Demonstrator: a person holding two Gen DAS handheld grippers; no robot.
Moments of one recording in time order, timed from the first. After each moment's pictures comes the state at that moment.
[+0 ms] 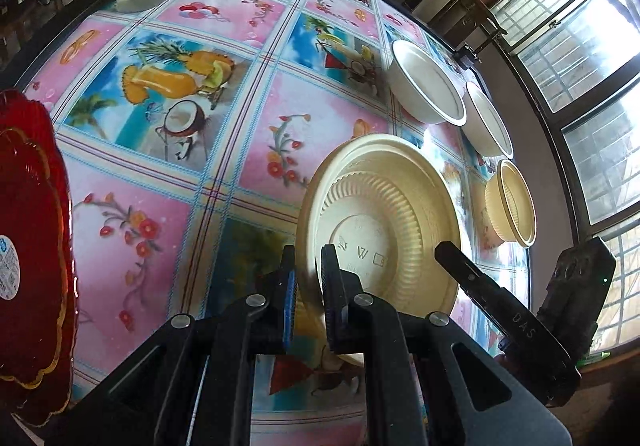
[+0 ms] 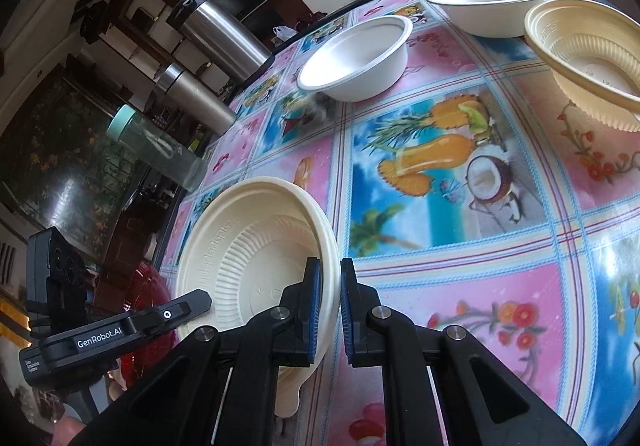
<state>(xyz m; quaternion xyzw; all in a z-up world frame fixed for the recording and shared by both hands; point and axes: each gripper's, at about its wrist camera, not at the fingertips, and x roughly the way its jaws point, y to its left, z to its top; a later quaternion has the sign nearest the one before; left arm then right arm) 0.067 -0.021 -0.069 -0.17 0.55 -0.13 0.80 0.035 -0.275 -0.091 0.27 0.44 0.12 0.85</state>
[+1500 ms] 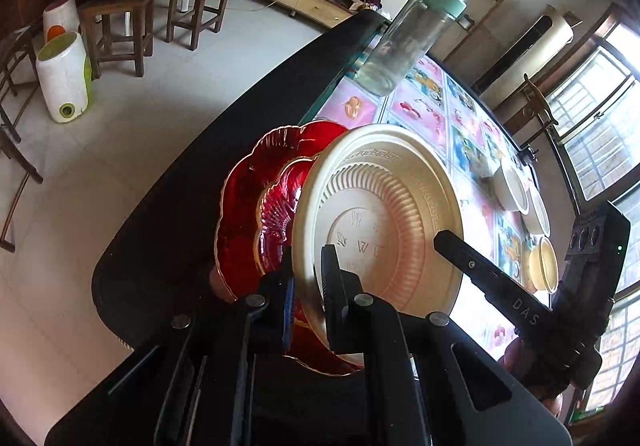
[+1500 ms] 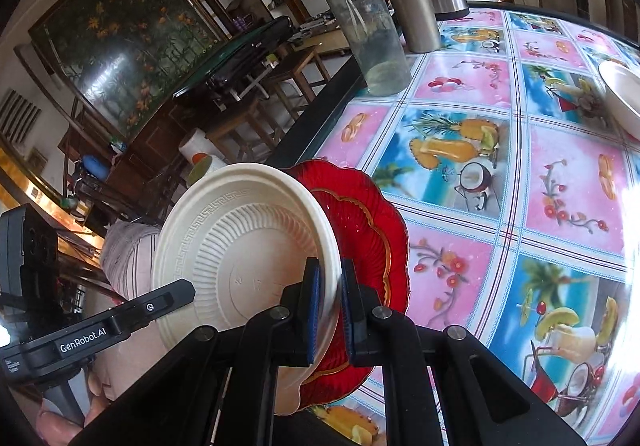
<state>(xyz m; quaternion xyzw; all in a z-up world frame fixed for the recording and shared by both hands) -0.013 0.214 -0.039 -0.23 0.49 0.00 0.84 0.031 0.002 -0.038 0.11 0.47 0.26 0.84</state>
